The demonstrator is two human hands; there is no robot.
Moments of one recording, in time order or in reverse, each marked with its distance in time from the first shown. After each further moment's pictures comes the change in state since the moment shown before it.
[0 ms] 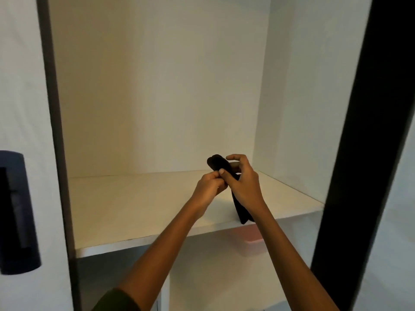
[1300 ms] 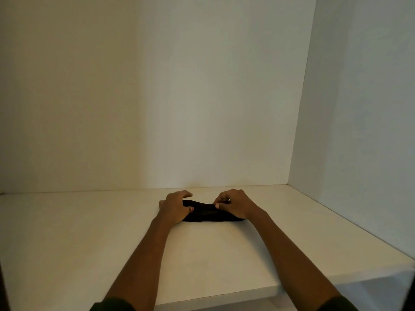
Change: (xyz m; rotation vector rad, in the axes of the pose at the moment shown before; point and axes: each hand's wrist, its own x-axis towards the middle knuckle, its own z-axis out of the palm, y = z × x) left_hand 0.119 -0.091 -0.123 0.984 0.295 -0.204; right_hand 0.127 0.144 0.100 -0.386 -0.698 0.033
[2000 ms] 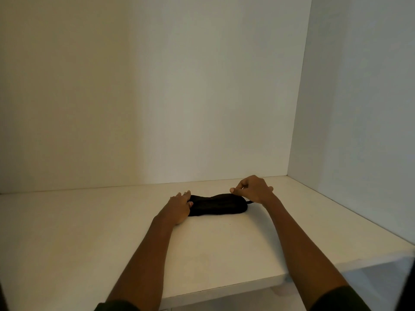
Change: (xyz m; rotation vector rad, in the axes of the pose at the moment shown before) left_hand -0.009 0.002 0.008 0.094 -0.238 0.000; right_hand -0.009 0.025 -0.026 0.021 0.194 0.338
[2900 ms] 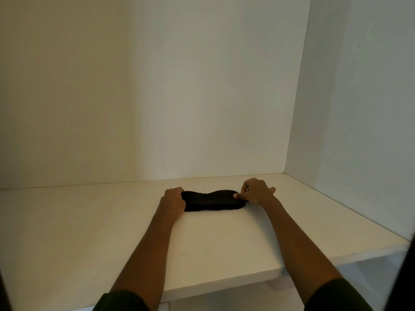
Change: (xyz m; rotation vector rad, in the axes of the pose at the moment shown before) left_hand -0.007 0.001 -0.003 -0.135 0.211 -0.081; right_hand -0.005 0.010 0.005 -0.115 -0.029 0.124
